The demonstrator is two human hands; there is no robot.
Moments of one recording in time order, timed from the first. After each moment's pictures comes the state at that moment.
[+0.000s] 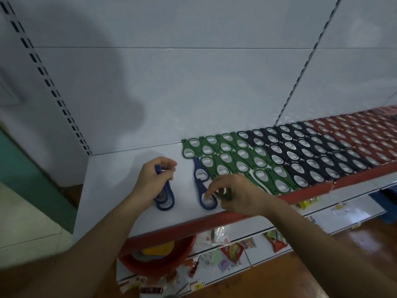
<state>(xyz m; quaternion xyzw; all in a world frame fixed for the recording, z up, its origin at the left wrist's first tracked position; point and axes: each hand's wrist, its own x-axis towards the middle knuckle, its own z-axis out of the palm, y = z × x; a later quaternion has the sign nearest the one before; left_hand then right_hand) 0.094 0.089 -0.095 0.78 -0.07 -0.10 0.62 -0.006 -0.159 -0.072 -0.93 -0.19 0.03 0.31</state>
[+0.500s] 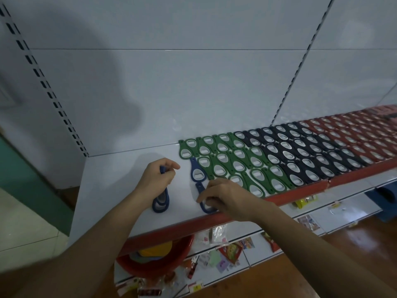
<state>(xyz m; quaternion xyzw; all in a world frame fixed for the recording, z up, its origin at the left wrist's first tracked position) 0.092 0.075 -0.090 0.80 -0.08 -0.13 0.58 -0.009 -0.146 -0.080 -0.95 -0.22 0.03 0.21</state>
